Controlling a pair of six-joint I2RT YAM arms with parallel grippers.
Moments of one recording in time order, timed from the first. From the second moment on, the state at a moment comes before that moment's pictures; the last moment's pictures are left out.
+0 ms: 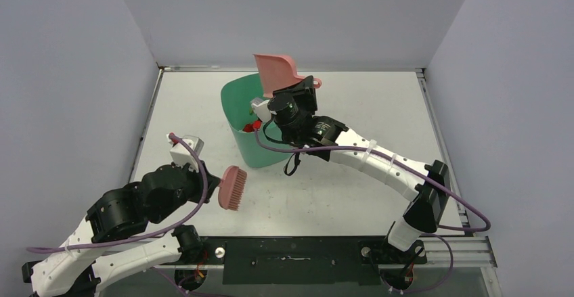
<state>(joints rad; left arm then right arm) -1.04 0.59 1.09 -1.11 -0.46 -0.61 1.00 1.64 1.59 -0.39 0.98 -1.45</state>
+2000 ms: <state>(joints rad) -1.04 0.72 0.24 -0.06 -0.36 -1.18 0.18 1.30 0.83 -0.94 -0.32 -0.84</state>
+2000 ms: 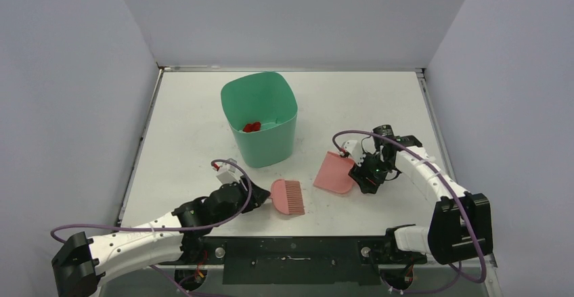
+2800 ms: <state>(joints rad) -1.04 0.81 0.61 -0.71 -0.52 -0.89 0.14 1.00 0.77 -0.56 -0.33 -0.45</state>
